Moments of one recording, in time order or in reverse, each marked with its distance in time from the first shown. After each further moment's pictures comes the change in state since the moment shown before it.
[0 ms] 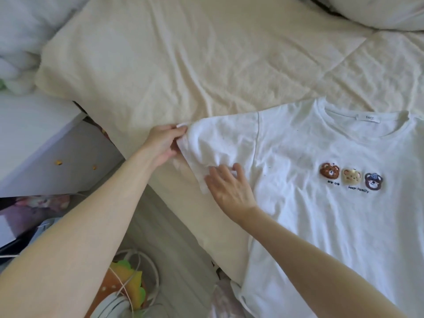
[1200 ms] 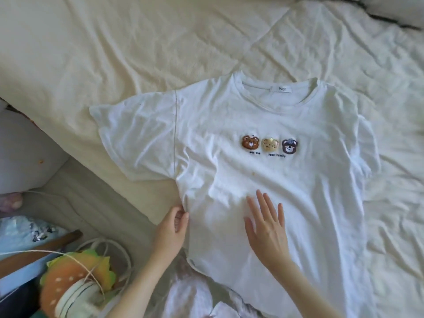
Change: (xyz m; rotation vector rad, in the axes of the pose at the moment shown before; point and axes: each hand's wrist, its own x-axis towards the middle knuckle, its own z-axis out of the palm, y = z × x) left_hand -0.163 -0.201 0.091 0.670 -0.065 0.104; right_hand -0.235 0.054 -0.034 0.379 -0.231 0.724
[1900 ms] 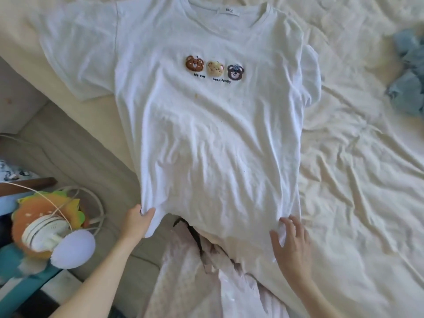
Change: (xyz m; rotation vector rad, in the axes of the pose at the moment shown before) left_hand -0.135 -0.074 0.118 0.180 0.120 -0.394; right_hand -0.228 0.207 -0.011 0.062 -0.039 0.338
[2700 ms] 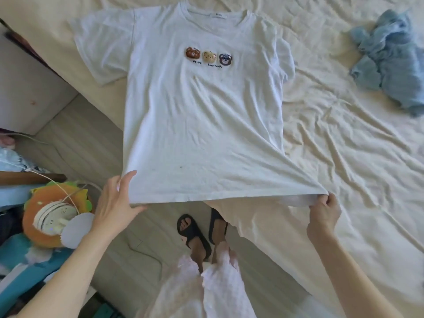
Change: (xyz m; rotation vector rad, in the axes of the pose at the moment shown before) left_hand -0.078 -0.081 -0.042 0.367 0.244 0.664; right_hand -0.033 0.042 -0.046 0.908 0.380 0.633
